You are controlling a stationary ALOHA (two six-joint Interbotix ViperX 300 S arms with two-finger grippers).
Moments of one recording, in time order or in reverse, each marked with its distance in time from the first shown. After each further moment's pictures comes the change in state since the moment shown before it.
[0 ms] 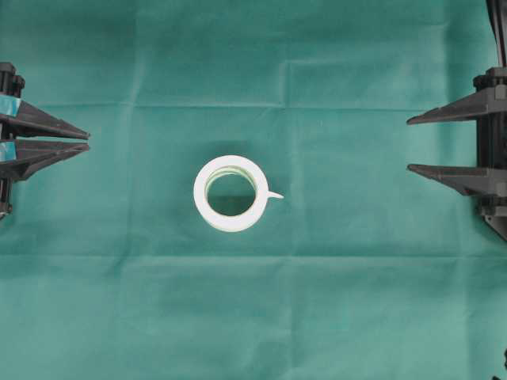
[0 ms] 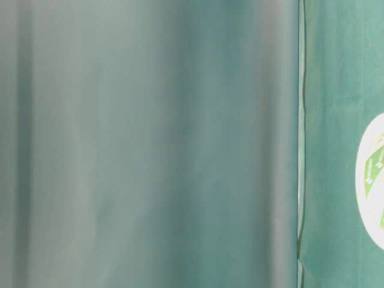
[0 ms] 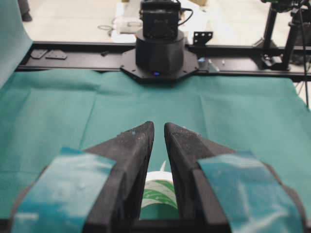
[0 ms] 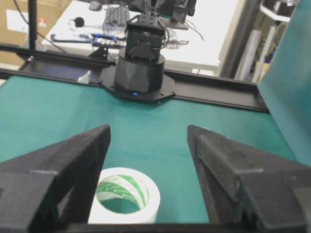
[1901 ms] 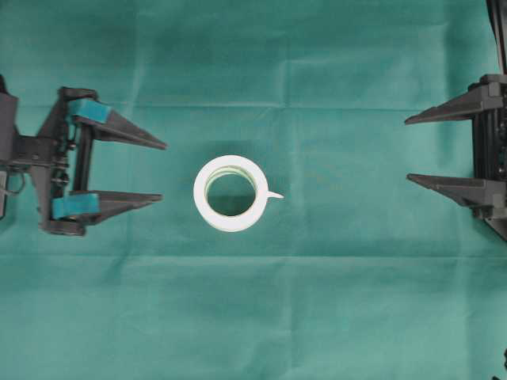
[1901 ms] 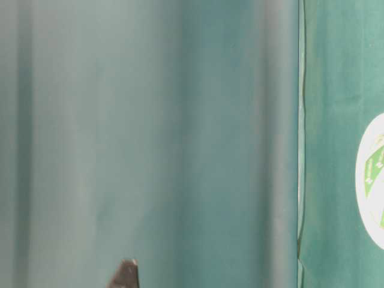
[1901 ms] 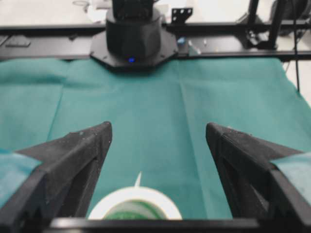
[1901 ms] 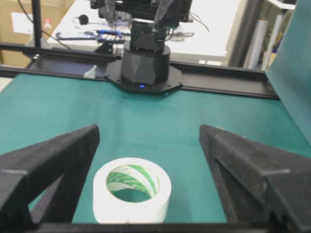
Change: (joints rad) left arm -0.075 0.442 -0.176 -0.005 -0.183 0.018; right arm -0.002 0.009 0.051 -0.002 -0.051 0.055
